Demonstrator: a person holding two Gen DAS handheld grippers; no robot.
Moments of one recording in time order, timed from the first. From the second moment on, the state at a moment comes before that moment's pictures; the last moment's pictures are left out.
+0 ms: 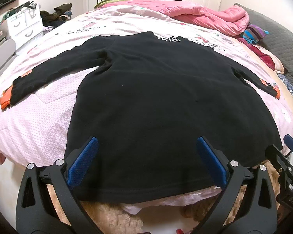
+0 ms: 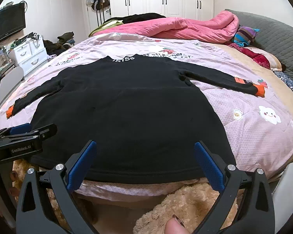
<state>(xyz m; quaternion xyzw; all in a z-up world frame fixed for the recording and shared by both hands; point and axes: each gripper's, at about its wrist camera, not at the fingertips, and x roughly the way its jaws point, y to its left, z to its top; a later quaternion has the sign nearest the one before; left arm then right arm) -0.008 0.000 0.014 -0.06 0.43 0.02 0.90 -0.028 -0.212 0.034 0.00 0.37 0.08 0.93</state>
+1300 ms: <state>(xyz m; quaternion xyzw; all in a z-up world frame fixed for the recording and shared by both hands) -0.009 -0.002 0.017 -0.05 0.42 0.02 0.90 -0.032 -0.211 0.037 -0.01 0.36 0.07 0.93</state>
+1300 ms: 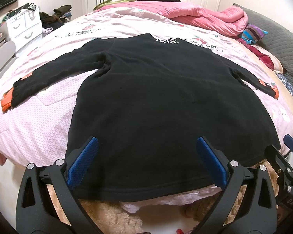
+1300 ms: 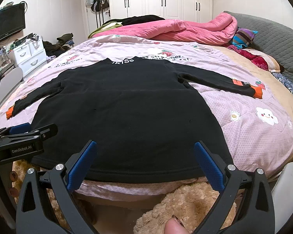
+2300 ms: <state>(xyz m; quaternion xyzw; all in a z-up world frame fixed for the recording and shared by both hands) 0.043 -0.004 0.040 -0.05 0.41 0.02 0.91 0.031 -0.216 0.067 0.02 0.36 0.04 0.93</state>
